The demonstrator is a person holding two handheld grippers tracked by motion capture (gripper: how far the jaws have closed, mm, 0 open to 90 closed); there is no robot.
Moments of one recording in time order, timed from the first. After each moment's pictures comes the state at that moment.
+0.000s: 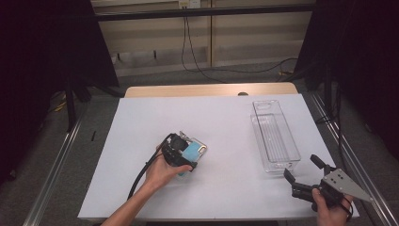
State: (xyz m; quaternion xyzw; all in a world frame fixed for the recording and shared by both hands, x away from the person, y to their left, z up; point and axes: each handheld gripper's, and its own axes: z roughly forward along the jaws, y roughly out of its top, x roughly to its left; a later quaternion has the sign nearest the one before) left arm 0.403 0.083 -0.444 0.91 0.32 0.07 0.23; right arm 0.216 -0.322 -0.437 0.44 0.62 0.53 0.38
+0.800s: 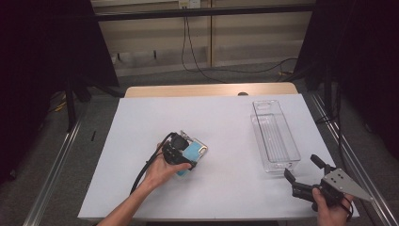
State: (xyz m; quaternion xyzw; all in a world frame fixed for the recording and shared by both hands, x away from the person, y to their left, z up) left arm 0.403 0.081 -0.439 0.92 0.32 0.06 0.23; right arm 0.217 -0.324 -0.438 0.44 0.62 0.52 0.38
